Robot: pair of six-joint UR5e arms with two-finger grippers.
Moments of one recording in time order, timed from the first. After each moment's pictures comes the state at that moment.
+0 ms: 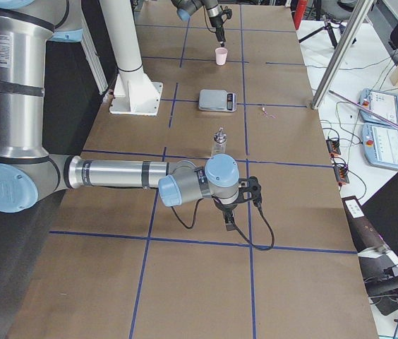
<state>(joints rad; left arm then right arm) -0.73 -1.52 -1.86 -2.34 -1.79 -1.04 1.51 -1.67 1.68 -1.27 2.42 0.11</state>
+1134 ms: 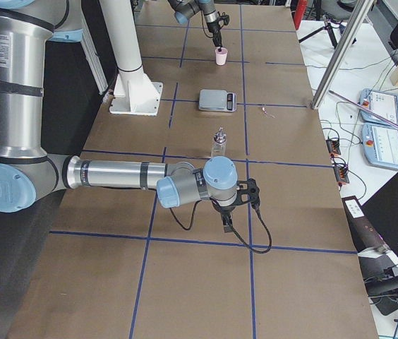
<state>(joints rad) -0.67 -1.54 -1.85 -2.34 -1.76 -1.04 1.51 -1.69 1.68 -1.27 2.42 0.11</state>
